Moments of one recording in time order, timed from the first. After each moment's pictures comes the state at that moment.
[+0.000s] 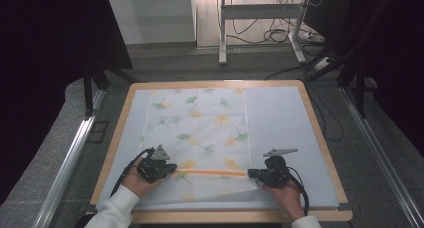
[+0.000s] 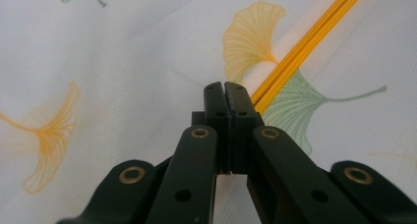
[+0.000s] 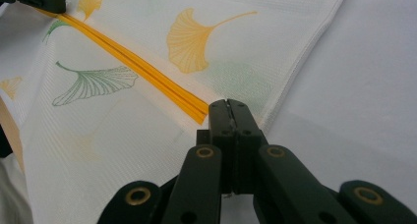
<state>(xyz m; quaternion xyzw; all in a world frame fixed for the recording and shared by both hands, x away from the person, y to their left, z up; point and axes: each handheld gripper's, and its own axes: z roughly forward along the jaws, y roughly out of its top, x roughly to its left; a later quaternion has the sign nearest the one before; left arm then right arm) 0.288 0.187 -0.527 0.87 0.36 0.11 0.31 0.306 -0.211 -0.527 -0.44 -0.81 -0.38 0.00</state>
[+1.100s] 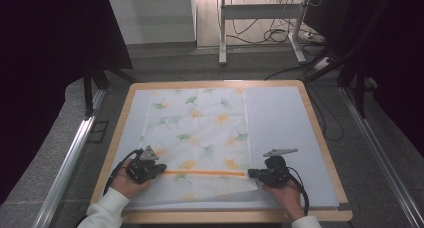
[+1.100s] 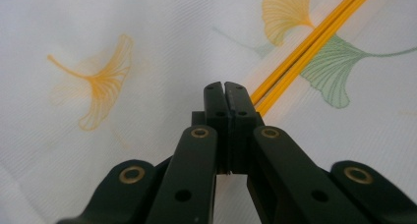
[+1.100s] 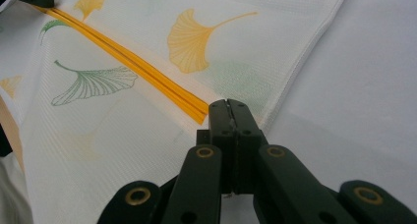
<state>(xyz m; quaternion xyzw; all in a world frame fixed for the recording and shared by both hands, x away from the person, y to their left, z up) 0.281 0.215 -0.527 0.87 0.38 0.11 0.30 0.306 -0.211 -0.527 -0.44 -0.82 -0.38 0.00</state>
